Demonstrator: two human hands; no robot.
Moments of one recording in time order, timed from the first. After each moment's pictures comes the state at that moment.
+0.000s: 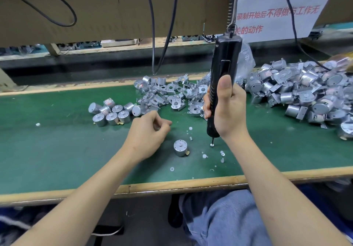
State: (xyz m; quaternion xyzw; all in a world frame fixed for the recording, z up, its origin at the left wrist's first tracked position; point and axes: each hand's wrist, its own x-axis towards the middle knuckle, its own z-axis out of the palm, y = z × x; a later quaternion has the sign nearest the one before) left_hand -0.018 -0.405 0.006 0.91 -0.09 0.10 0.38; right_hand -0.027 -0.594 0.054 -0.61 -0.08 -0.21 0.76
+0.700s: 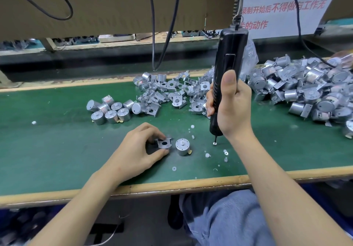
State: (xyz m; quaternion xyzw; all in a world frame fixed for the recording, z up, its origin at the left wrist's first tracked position) left_hand -0.043 -0.367 -0.009 0.92 -0.23 0.06 0.32; right_hand -0.028 -0.593 0.054 -0.62 -0.08 -0.22 0.75
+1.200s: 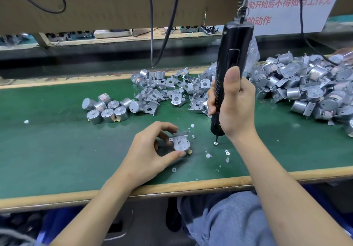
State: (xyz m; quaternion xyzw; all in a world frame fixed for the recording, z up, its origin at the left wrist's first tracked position) left_hand -0.052 -0.398 -0.014 0.86 -0.23 0.10 0.44; right_hand -0.027 -0.592 0.054 -0.63 -0.08 -0.23 0.74
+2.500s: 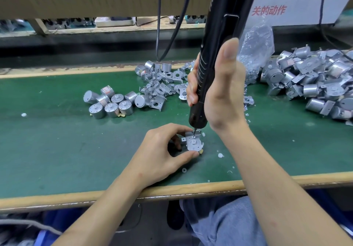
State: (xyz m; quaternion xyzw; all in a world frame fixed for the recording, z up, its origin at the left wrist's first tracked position) left_hand -0.048 -0.399 -0.015 0.88 -0.25 0.08 0.40; right_hand -0.023 -0.536 0.078 -0.60 -0.16 -0.18 0.77
